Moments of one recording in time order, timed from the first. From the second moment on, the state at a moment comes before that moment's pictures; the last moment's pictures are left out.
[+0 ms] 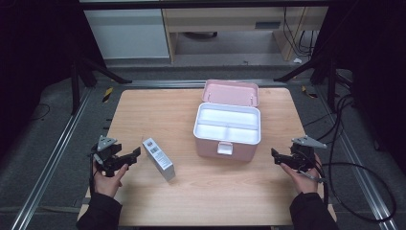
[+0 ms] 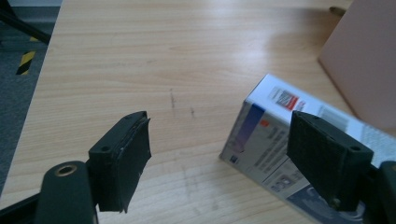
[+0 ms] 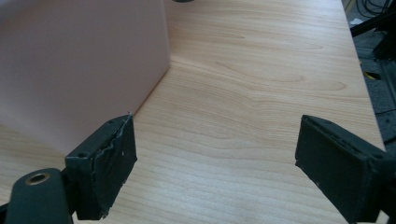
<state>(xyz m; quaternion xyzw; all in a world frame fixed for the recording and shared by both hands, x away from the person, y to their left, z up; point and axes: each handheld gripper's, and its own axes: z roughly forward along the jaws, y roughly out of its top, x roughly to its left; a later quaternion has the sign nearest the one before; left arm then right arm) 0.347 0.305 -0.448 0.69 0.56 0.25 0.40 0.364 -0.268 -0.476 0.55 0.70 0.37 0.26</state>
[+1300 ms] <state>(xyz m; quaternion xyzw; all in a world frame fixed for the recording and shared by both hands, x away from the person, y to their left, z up) 0.362 0.223 -0.456 0.73 0.56 0.23 0.33 0.369 -0.267 -0.484 0.54 0.72 0.34 0.27</state>
